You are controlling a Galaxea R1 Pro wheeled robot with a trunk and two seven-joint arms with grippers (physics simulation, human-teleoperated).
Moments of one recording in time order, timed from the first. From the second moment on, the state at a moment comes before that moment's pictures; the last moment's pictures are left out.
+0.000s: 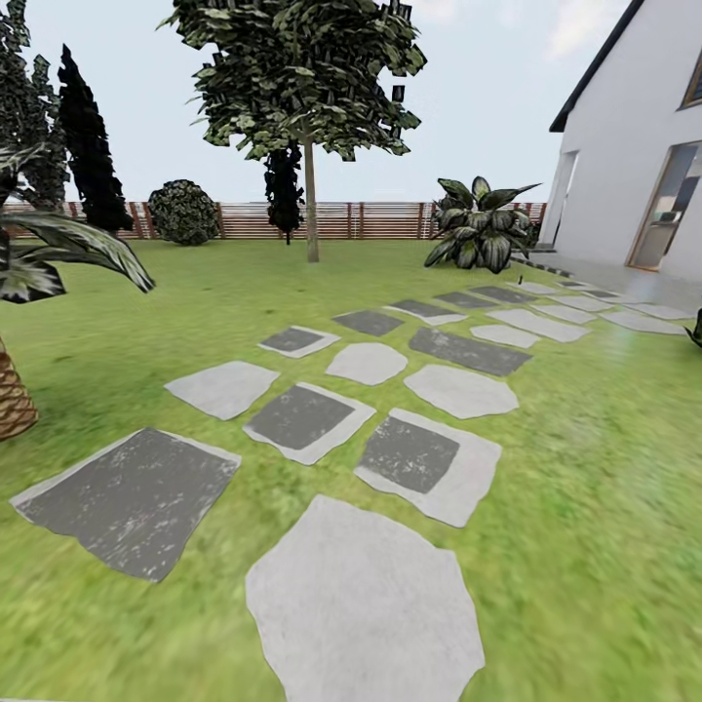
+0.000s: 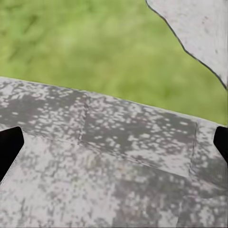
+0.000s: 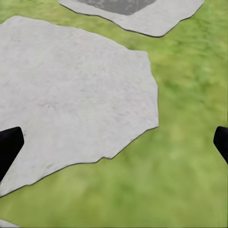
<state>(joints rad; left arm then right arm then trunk) -0.14 0.11 0.09 -0.29 0.01 -0.36 0.00 -0.10 -0.01 -0.01 -0.25 0.00 -0.79 -0.01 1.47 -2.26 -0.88</state>
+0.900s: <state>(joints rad) -0.14 0.11 0.09 -0.29 0.01 -0.36 0.00 -0.10 -0.01 -0.01 -0.25 0.00 -0.79 -0.01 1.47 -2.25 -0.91</state>
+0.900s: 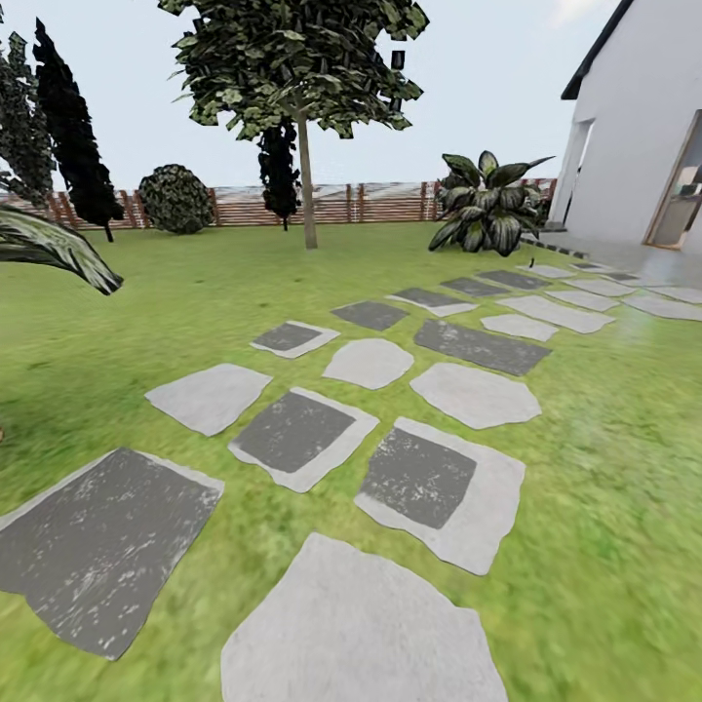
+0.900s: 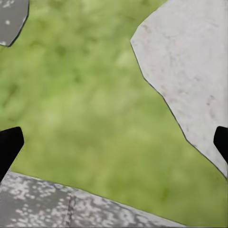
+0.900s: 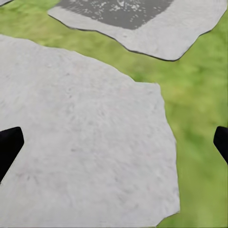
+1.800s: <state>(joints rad) -0.14 0.11 0.09 -0.29 0.01 -0.35 0.00 -0.10 -0.01 -0.01 -0.25 0.00 -0.79 -0.01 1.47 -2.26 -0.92</state>
